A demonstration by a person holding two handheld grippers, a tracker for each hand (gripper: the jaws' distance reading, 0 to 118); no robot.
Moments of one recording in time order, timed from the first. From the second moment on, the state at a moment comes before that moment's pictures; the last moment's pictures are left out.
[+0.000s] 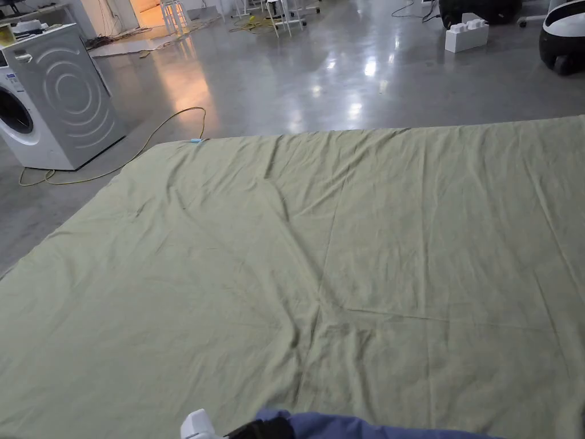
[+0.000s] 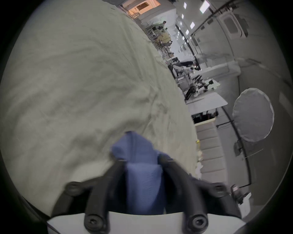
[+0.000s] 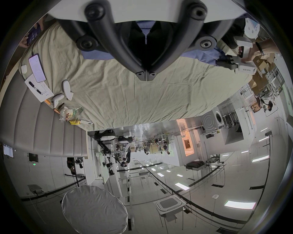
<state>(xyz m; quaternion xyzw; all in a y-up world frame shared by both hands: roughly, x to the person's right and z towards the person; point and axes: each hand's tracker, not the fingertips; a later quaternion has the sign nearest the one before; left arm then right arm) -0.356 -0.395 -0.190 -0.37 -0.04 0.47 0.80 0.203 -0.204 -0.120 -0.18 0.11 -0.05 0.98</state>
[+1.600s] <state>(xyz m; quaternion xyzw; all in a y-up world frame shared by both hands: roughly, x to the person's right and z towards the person) -0.140 -0.381 -0.219 -0.44 -0.14 0.34 0.82 0.227 -0.246 -0.092 -0.24 0.09 -0.10 0.96</state>
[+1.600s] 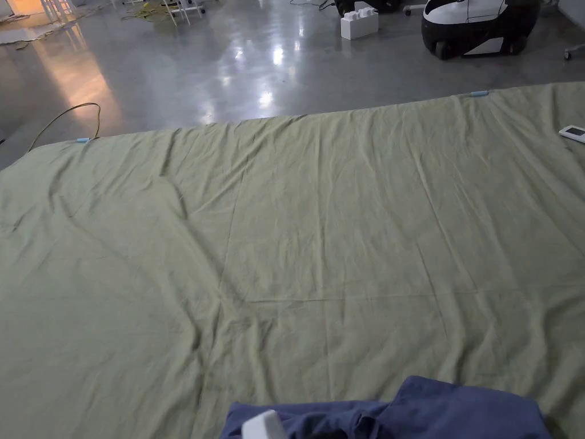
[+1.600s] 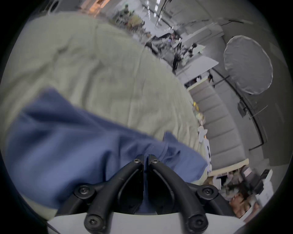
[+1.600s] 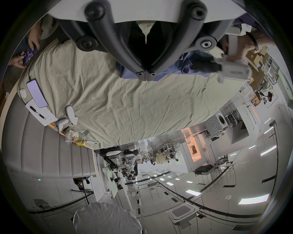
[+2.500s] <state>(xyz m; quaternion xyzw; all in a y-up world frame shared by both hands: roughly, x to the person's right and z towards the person) -0.277 -0.417 -0.206 -0.35 -0.06 0.54 0.76 0.214 -0.248 -0.094 -0.26 0.11 -0.06 0.96</state>
